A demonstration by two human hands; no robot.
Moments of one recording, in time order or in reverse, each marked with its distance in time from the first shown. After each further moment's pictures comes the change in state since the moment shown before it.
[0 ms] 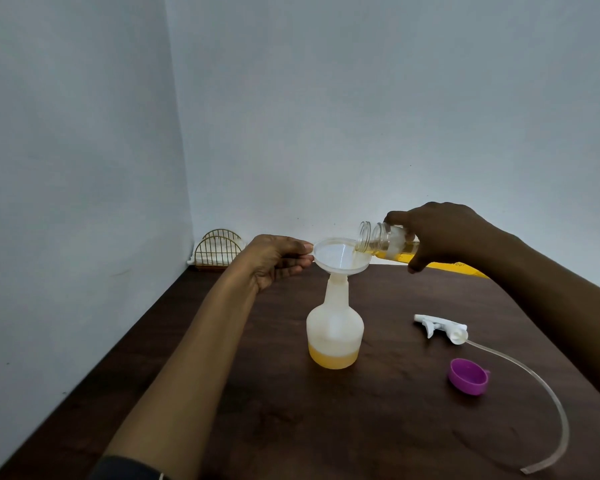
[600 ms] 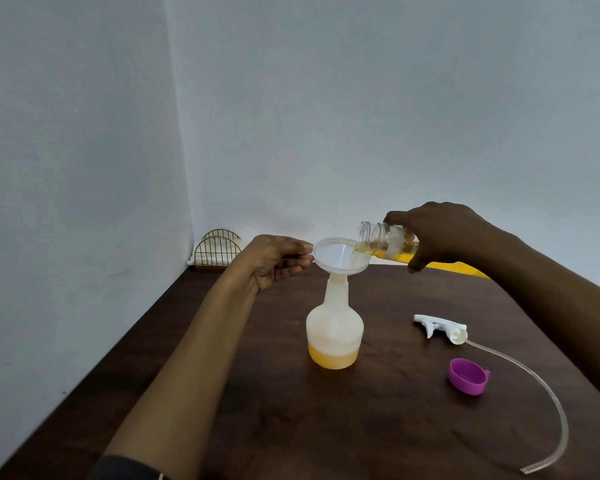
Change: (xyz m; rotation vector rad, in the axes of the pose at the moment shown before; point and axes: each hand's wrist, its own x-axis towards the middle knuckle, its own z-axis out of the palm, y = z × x) left_hand -0.002 0.000 0.000 -0.004 -0.003 0.006; right_hand 0.000 0.000 0.000 -0.013 -0.014 0.009
